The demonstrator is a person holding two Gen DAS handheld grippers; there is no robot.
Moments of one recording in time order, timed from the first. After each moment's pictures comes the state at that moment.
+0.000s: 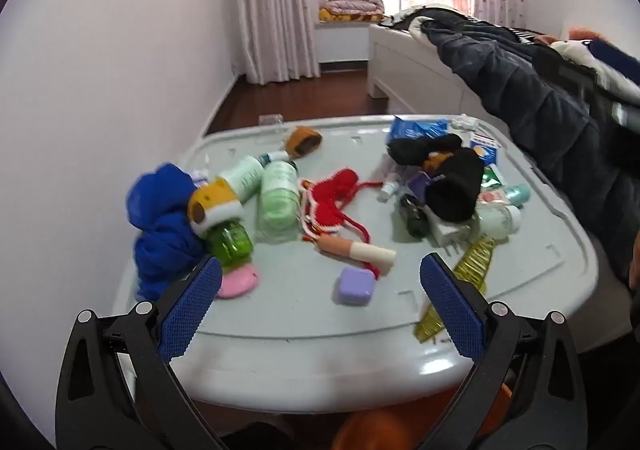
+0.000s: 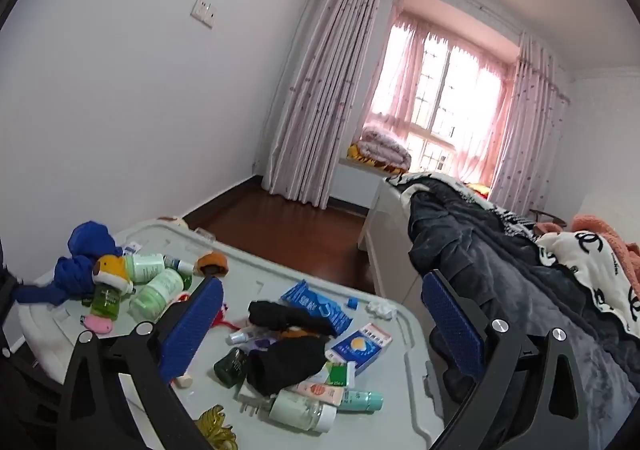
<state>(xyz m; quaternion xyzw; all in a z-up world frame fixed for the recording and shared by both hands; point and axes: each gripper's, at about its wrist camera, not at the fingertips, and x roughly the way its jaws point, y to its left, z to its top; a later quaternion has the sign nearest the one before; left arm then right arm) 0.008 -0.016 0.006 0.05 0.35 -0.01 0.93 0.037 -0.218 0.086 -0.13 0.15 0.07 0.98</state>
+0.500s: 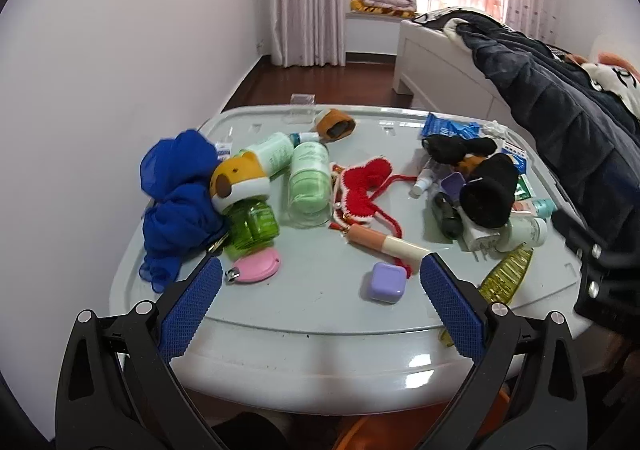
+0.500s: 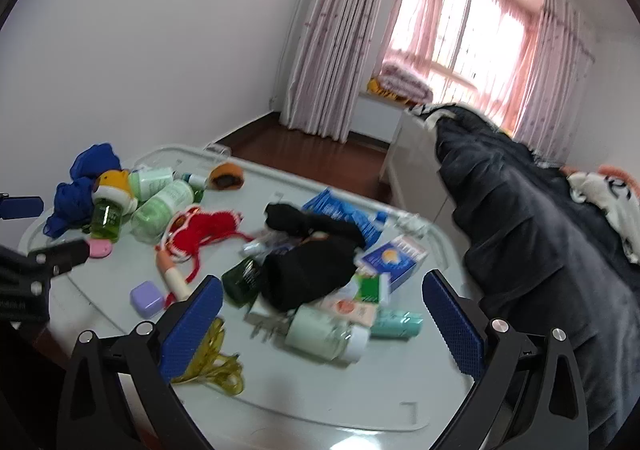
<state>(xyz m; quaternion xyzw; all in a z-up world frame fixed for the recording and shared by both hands) 0.021 0.019 -0.014 -0.01 0.38 0.01 0.93 0.047 -0.221 0.006 -0.12 0.27 0.10 0.95</state>
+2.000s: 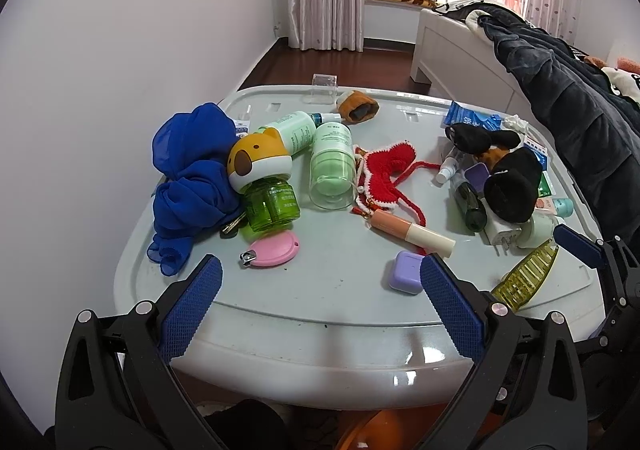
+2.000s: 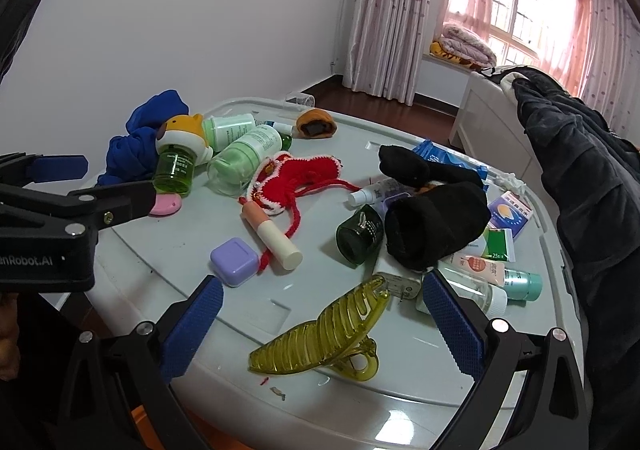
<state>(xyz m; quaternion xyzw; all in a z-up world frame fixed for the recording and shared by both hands) 0.025 0.031 -0.022 -0.02 0.40 0.04 0.91 0.048 -0.164 -0.038 -0.12 0.33 0.18 0.92</state>
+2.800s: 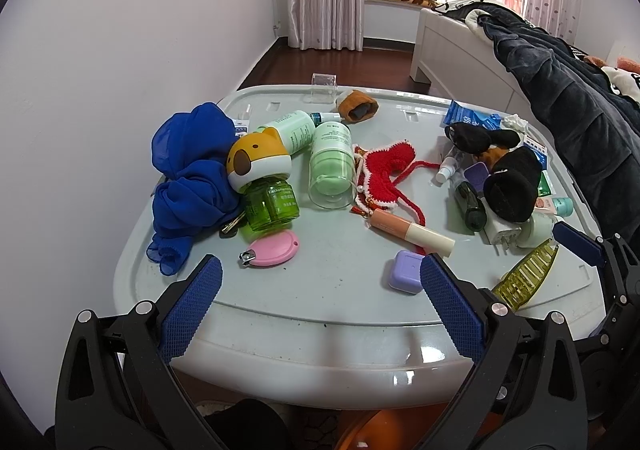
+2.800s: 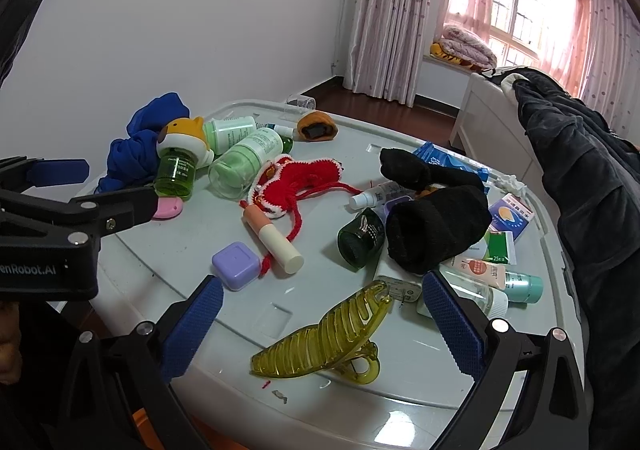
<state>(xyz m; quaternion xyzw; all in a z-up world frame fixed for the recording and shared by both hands) 0.025 0.031 -0.022 -0.02 0.40 0.04 0.91 0.049 -0.163 -0.036 -0.12 0.33 0.19 0.92</state>
